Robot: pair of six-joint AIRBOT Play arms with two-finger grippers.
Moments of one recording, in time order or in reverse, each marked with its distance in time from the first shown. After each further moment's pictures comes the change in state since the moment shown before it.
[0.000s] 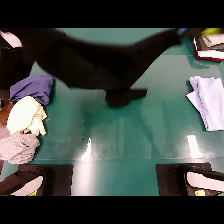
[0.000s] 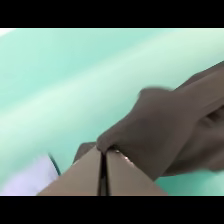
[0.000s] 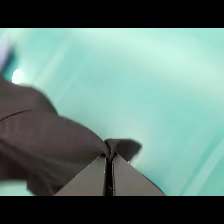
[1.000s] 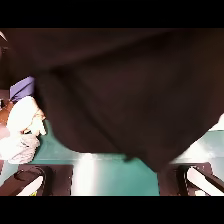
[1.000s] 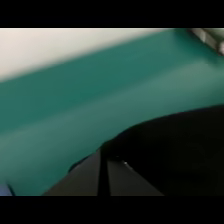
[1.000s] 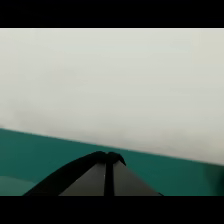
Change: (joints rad) left arm 0.000 0.160 -0.203 -0.166 0.068 -0.049; right arm -0.370 0.277 0.127 0.088 -0.058 0.053
